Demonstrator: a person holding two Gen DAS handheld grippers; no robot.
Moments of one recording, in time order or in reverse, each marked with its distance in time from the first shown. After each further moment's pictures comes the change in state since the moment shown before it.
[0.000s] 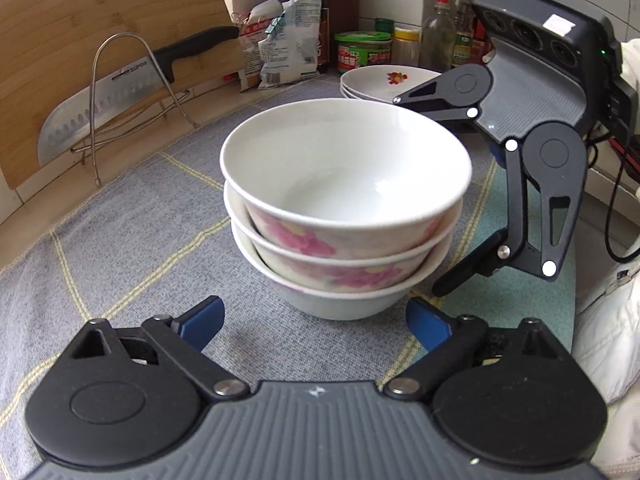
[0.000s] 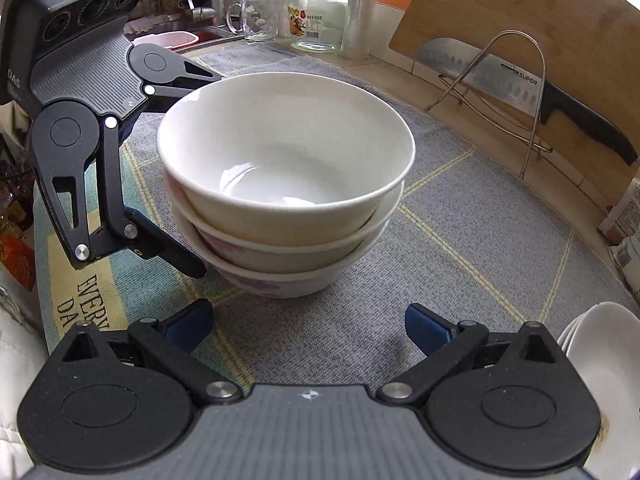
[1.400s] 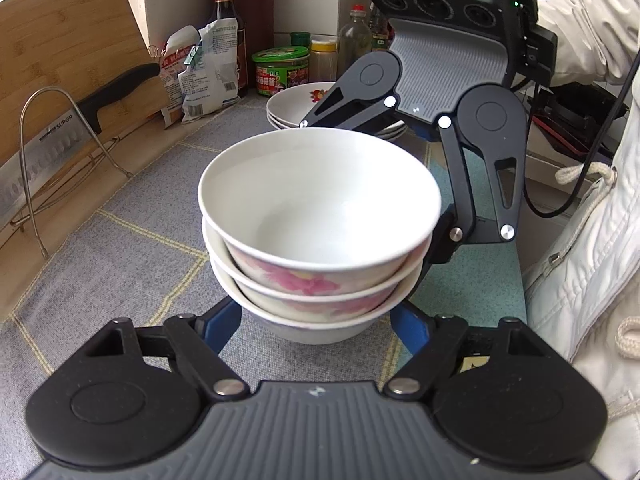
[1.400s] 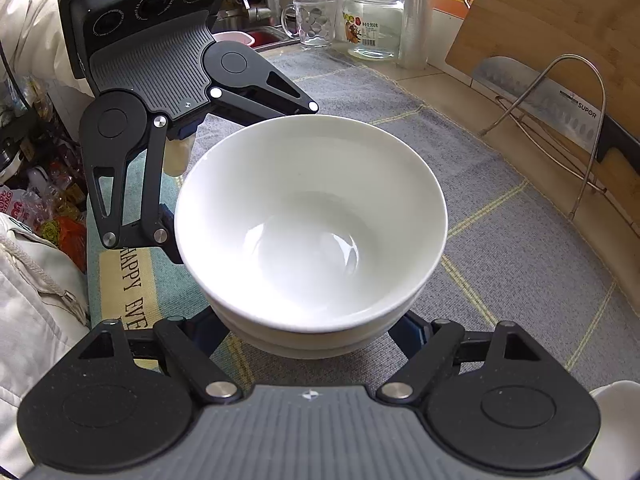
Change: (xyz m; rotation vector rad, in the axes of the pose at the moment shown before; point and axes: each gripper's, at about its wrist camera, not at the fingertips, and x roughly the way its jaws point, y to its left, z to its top) left arm -0.001 0.015 0.026 0.171 -0.015 -0.213; right arm -0.012 -0.014 0.040 -0.067 0.035 0.180
